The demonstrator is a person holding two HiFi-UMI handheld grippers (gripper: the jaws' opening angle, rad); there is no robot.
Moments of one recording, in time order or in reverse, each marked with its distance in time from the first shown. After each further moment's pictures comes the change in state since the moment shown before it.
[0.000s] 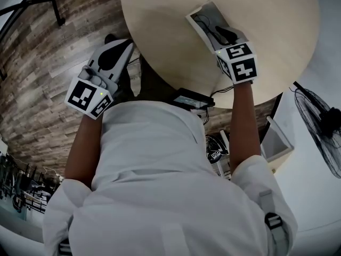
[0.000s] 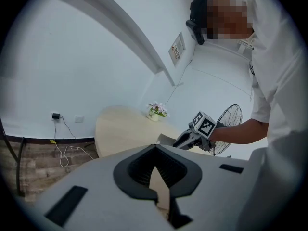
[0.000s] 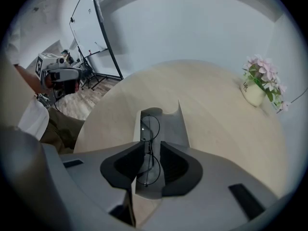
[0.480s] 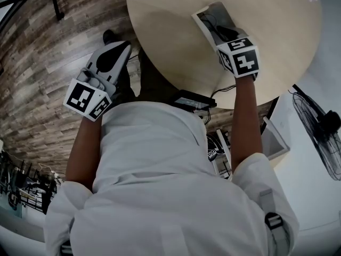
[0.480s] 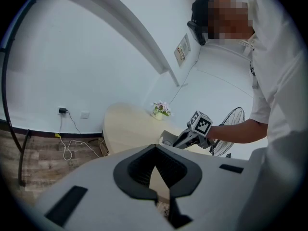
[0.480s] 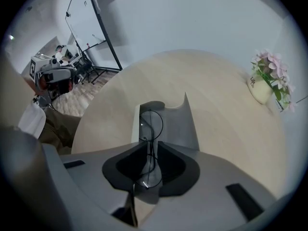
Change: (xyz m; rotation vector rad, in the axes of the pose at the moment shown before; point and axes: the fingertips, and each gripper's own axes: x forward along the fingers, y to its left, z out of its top) left arm -0.017 0.009 -0.019 -0.051 0.000 0.037; right arm 0.018 -0.001 -0.007 -0.003 0.103 0.017
